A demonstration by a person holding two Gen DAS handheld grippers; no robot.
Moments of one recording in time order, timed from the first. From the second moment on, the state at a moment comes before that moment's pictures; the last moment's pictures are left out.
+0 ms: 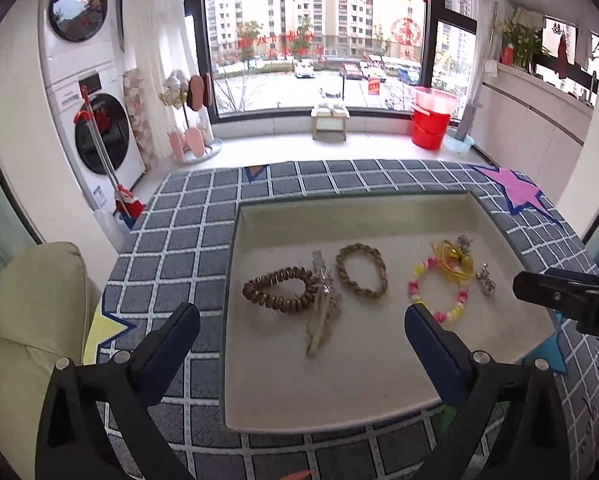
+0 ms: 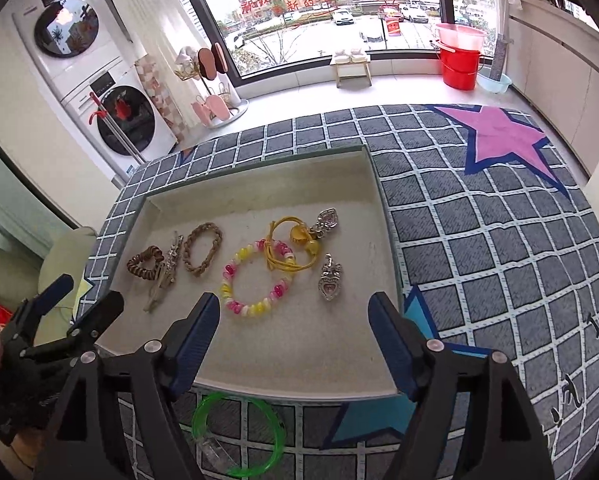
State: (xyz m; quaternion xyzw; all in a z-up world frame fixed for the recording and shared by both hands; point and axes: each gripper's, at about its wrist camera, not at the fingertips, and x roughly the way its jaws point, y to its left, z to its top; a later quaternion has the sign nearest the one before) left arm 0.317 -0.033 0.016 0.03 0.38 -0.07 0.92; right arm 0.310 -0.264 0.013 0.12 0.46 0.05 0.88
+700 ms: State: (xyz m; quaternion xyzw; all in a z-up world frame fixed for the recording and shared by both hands) left arm 0.281 -0.019 0.014 0.02 0.41 -0.08 0.91; right arm 0.273 -0.261 0.037 0.11 0.44 0.05 0.89
